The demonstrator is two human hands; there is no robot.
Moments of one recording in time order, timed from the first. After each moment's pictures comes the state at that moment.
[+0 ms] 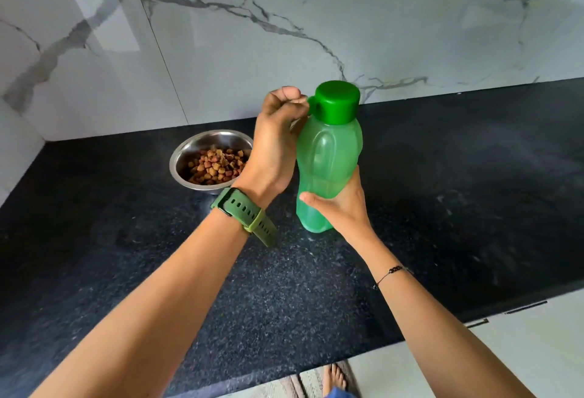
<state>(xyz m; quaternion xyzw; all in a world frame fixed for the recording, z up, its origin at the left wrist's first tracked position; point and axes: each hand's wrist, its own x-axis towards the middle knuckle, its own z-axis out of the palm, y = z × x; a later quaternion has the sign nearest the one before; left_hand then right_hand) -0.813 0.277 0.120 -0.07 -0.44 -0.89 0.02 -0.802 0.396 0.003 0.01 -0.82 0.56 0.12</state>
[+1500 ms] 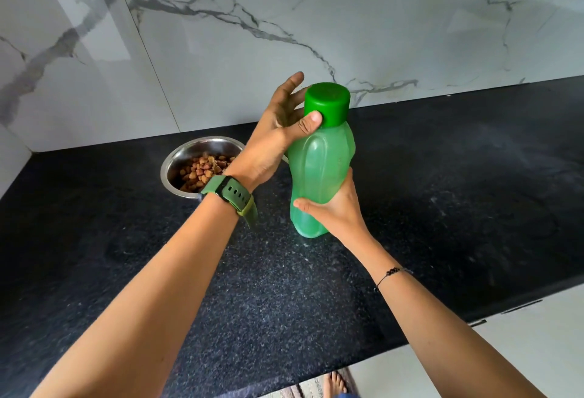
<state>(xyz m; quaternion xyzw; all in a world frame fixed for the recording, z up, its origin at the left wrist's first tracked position) -0.842 0.268 0.107 -0.20 -0.64 -0.74 -0.05 -0.809 0.402 -0.005 0.02 -0.83 0.54 0.12</state>
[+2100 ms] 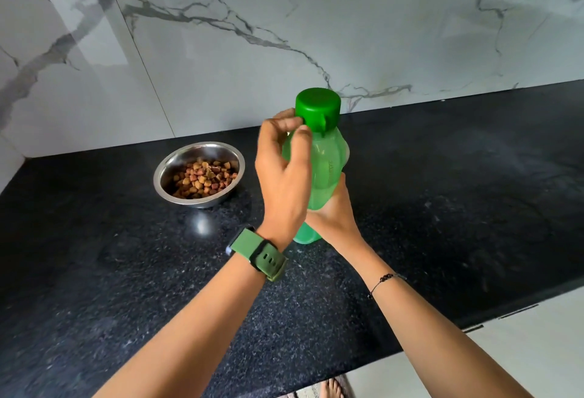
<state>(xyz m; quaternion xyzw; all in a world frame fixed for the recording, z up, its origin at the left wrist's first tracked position) -0.788 0.315 0.100 -0.04 -0.62 -0.74 0.26 -0.820 0.399 -0.010 -0.01 -0.83 0.55 0.11</state>
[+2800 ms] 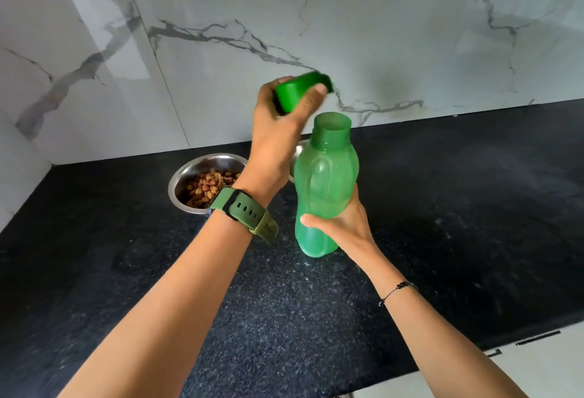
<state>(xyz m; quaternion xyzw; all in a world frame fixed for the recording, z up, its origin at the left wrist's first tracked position) -0.826 0.293 0.152 -0.05 -0.62 -0.77 0.15 -0.809 0.413 0.015 0.01 -0.81 0.58 0.05</state>
